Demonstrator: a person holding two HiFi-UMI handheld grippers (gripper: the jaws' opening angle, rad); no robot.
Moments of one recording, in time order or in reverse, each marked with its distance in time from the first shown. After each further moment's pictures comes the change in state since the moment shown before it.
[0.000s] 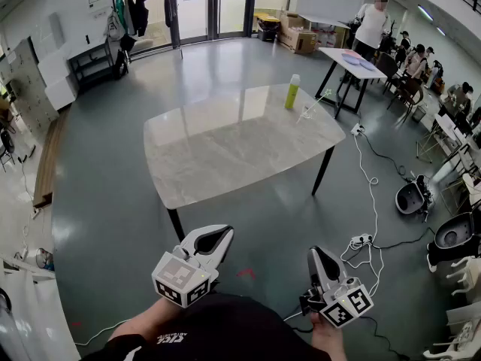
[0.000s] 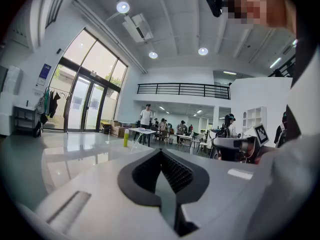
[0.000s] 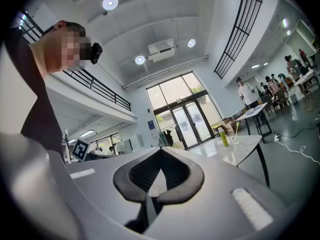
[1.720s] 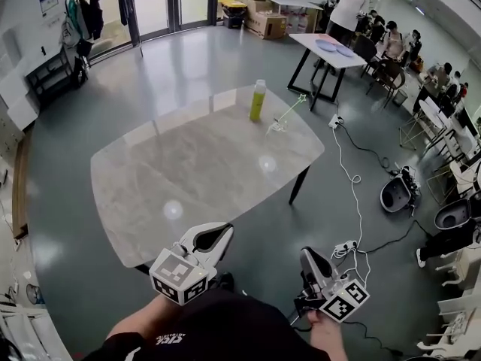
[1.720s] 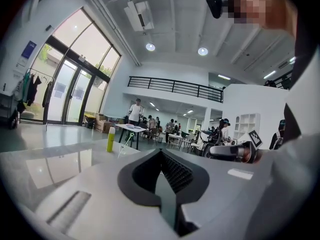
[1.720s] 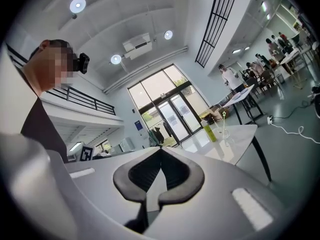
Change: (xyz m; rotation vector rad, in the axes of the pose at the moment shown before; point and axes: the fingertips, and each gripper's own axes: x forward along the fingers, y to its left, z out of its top) left arm 0.272 0.072 0.036 -0.046 0.041 -0.169; right arm 0.126 -0.220 0.042 0.195 0.050 -0.091
